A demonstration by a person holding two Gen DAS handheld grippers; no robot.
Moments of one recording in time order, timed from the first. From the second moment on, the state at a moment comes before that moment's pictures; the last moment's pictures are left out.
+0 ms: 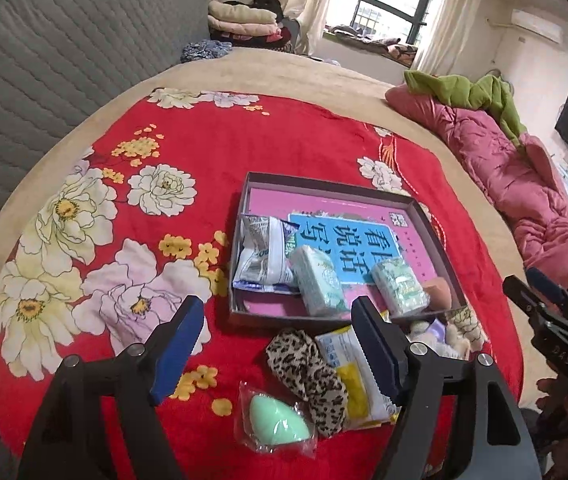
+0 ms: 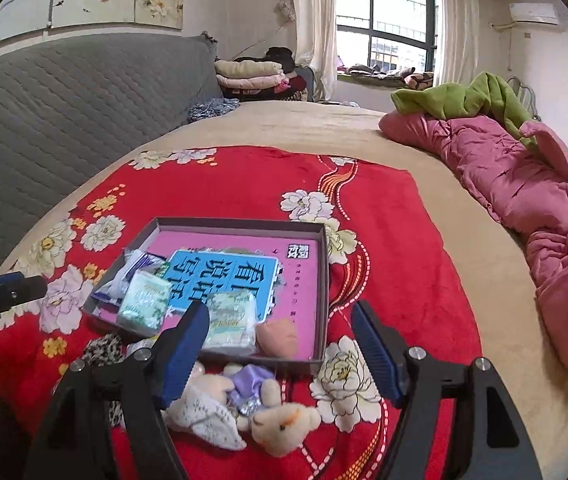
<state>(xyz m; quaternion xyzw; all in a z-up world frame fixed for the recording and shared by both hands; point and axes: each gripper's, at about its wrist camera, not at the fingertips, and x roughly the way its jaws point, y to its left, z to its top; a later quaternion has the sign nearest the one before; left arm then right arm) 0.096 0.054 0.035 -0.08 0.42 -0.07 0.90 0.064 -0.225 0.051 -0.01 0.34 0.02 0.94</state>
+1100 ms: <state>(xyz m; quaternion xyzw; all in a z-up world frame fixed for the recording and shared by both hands) 0.032 0.048 0.019 -0.02 0.45 -0.05 0.89 0.005 -0.212 0.034 -0.04 0.37 0.07 0.93</state>
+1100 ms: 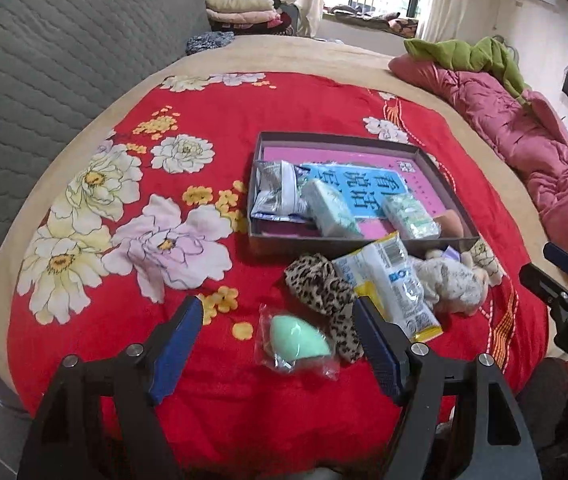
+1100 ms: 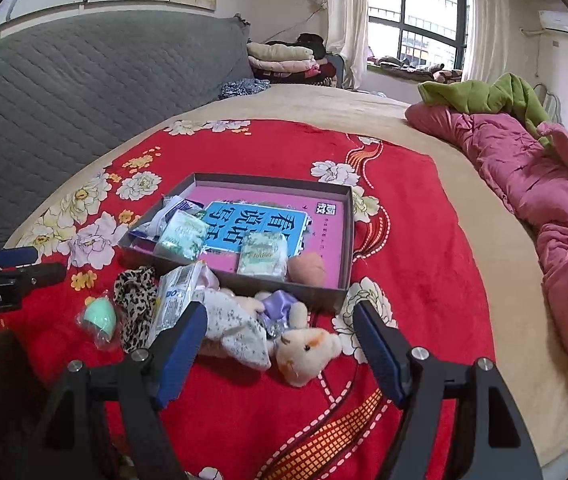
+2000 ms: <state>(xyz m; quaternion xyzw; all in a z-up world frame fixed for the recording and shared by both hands) 0.012 0.032 -0.012 -0.02 0.50 -0.06 0.87 -0.015 -0.200 0.011 -0.03 0.40 0.11 0.91</state>
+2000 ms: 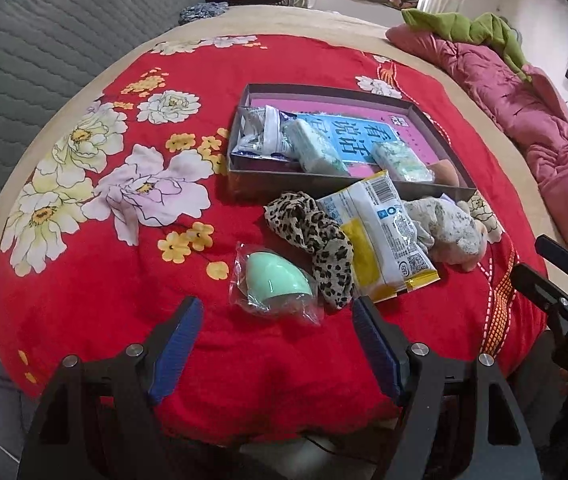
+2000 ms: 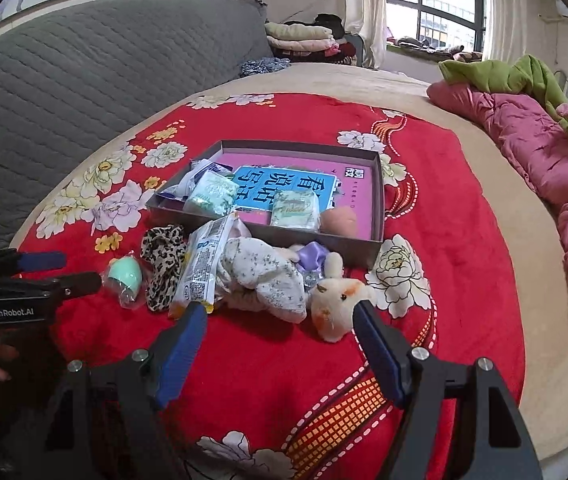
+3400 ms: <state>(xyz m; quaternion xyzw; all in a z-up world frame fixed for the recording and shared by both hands) 0.060 0.045 -0.076 -0.11 0.55 -0.05 0.83 0.027 -0.196 -0.044 -0.06 0.43 0.09 0.90</state>
